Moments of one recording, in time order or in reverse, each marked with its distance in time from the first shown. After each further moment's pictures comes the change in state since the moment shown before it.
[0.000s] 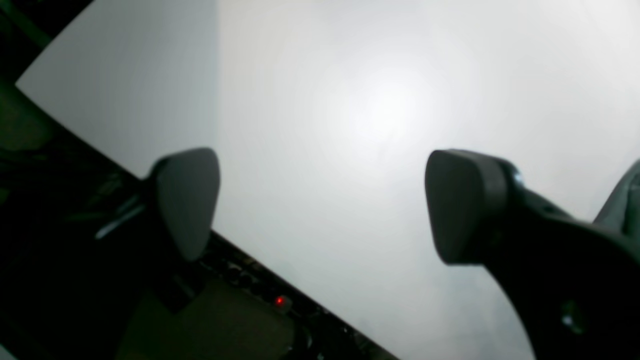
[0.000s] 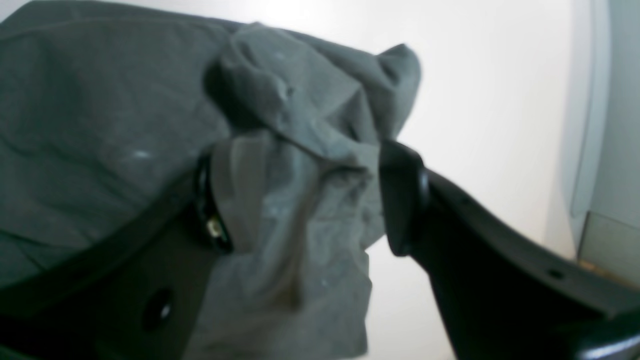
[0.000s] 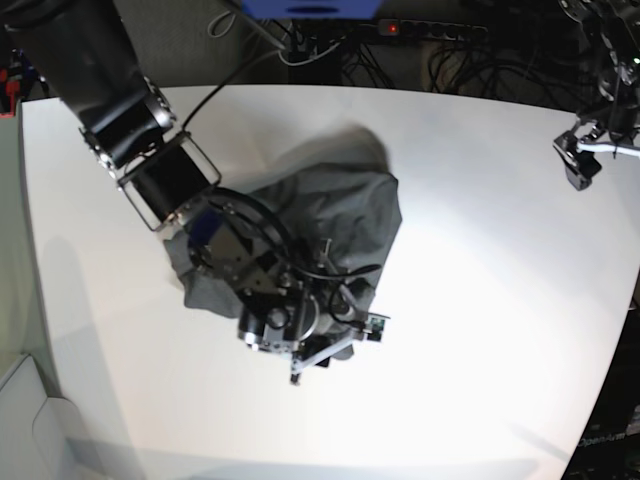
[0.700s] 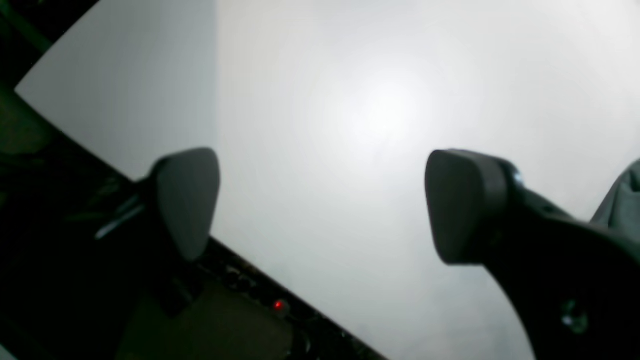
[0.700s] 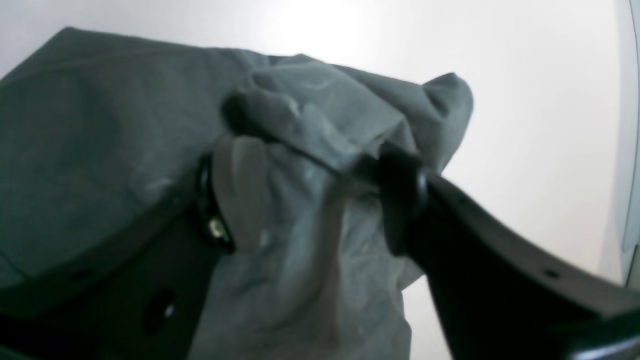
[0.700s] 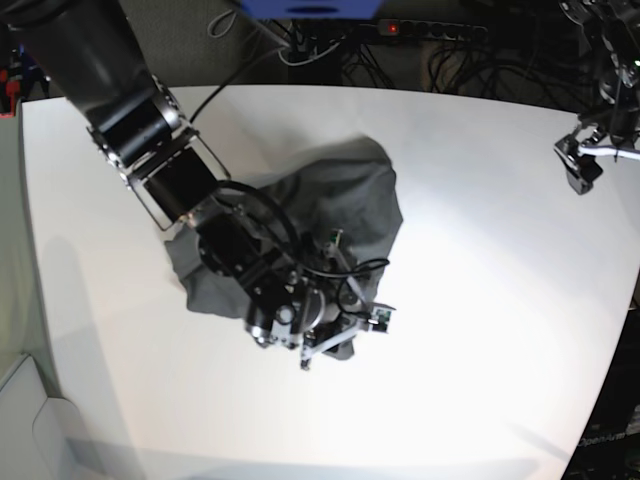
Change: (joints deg) left arm -0.9 -0.1 0.0 0.0 0.0 0.0 0.0; right arm -0.3 -1.4 0.0 -6.4 -0.1 0.0 6.9
